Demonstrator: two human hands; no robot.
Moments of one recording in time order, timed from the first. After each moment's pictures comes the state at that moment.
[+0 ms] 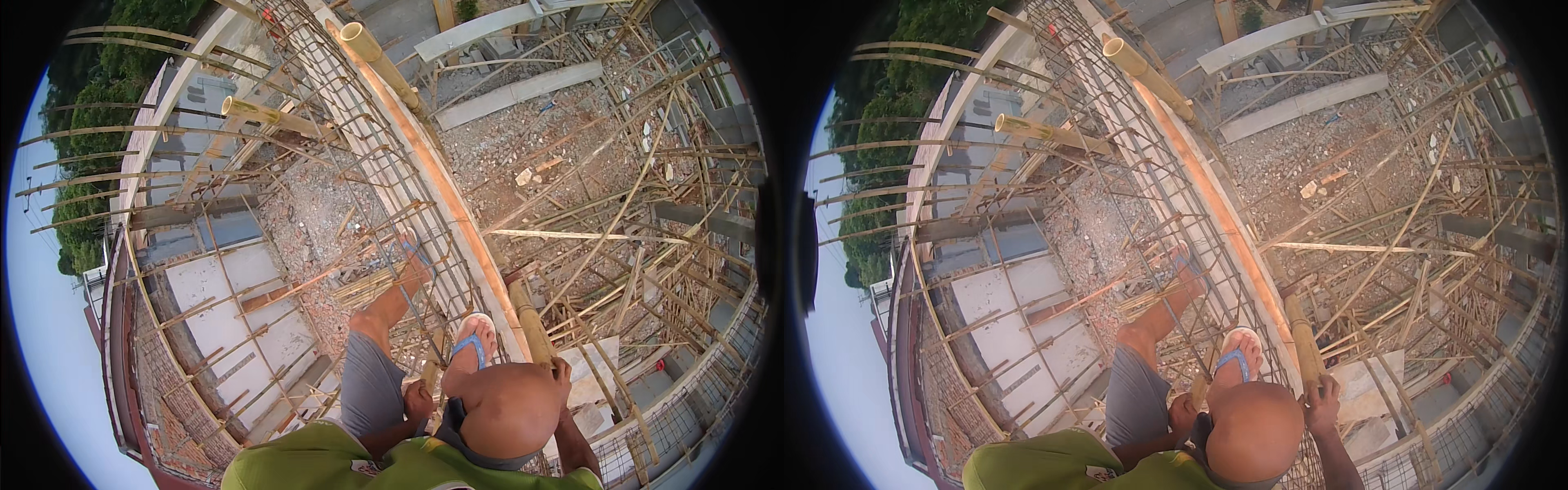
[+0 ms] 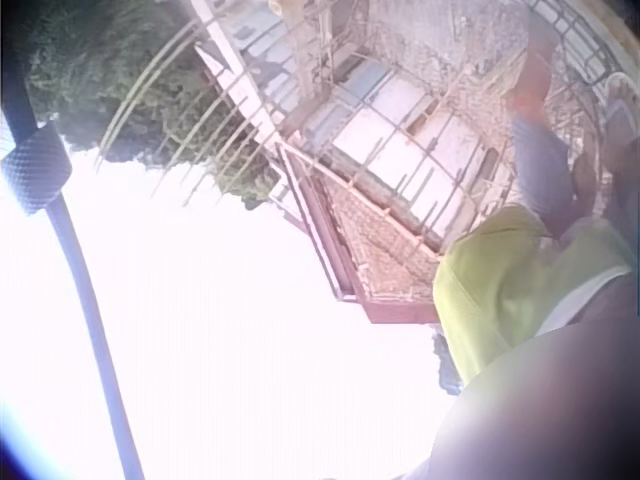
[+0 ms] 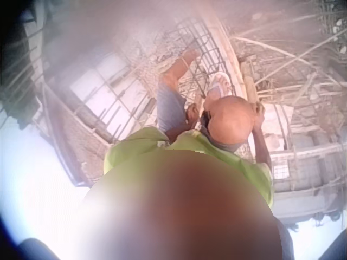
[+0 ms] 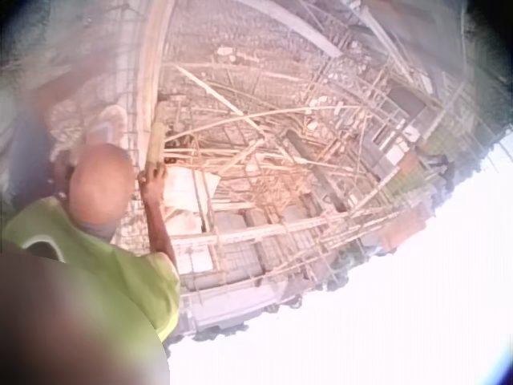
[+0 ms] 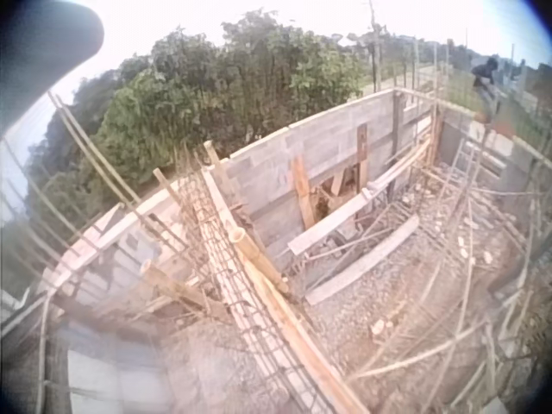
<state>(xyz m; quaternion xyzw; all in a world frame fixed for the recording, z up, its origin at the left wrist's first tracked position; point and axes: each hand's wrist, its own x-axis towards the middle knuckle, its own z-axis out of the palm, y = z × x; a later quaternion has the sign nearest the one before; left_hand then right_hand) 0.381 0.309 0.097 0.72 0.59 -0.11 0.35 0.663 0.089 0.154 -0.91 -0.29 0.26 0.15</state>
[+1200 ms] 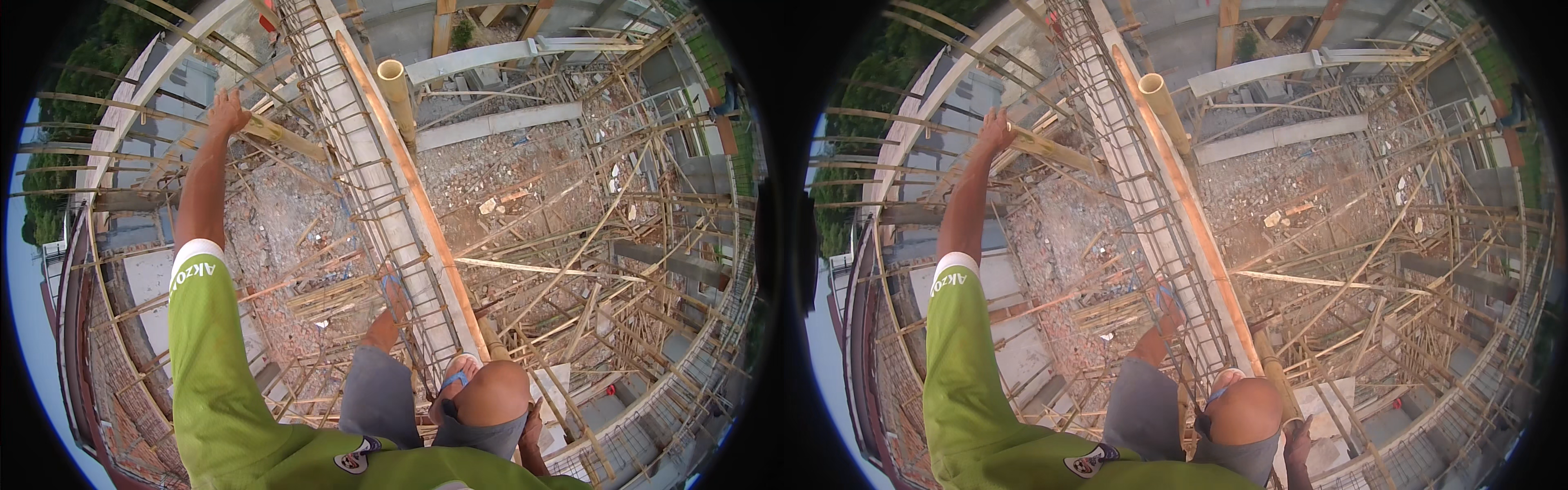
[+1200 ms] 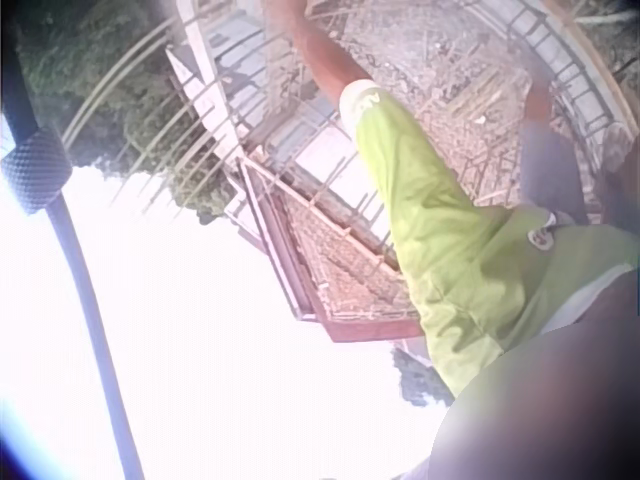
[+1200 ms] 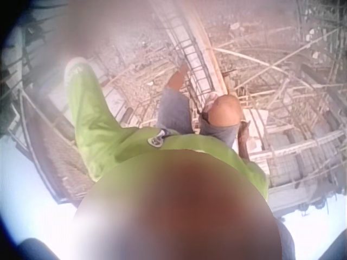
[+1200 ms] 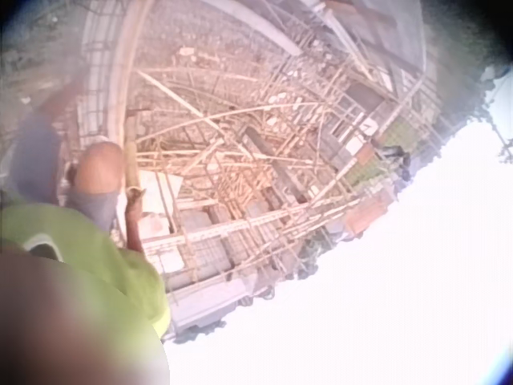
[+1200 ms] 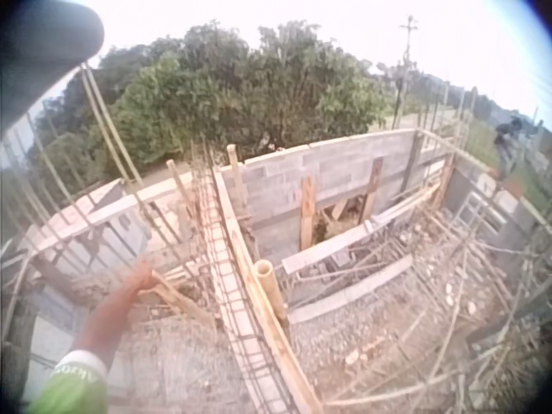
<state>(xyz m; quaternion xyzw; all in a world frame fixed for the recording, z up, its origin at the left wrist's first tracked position) 0.783 1.140 0.198 0.88 0.43 -0.16 -0.09 0.634 0.075 0.162 -0.92 0.00 0.35 0.15</state>
